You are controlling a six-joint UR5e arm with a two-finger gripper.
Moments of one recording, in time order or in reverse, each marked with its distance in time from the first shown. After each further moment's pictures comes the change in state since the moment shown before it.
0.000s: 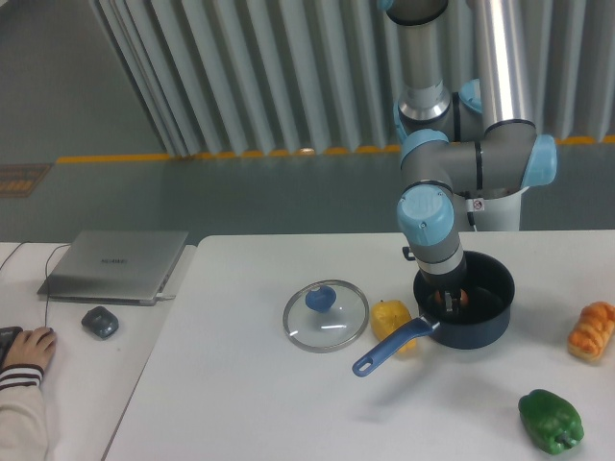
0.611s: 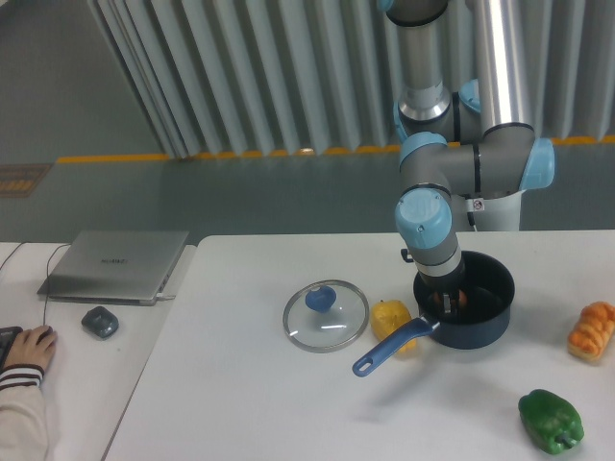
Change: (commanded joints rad) arm -0.009 -0.008 -0.002 0.000 0.002 -0.002
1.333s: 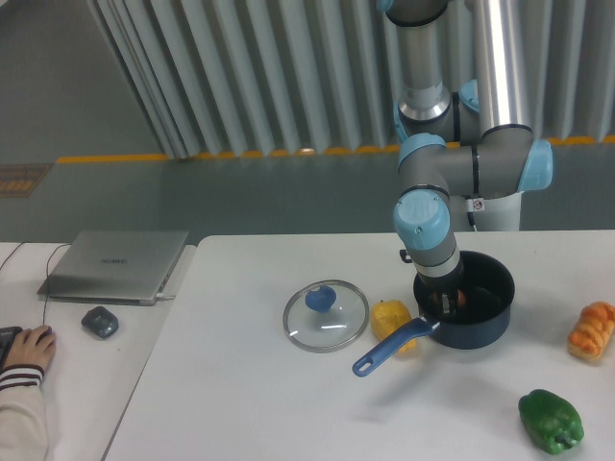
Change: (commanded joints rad) arm 0.000 -0.002 -0.005 0.002 0.002 0.003
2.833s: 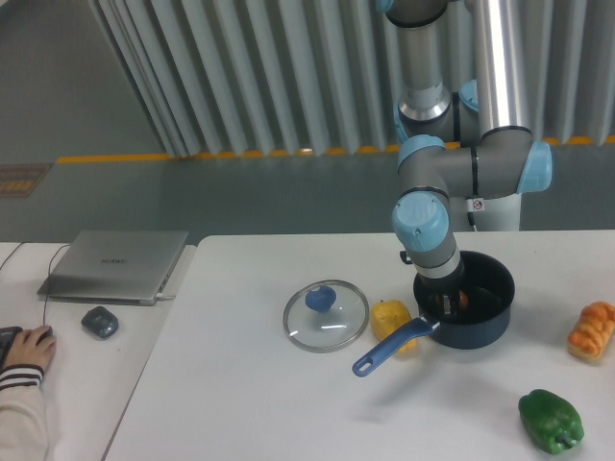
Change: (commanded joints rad) arm -0.002 -0.005 0.008 -0.002 0.020 0.000
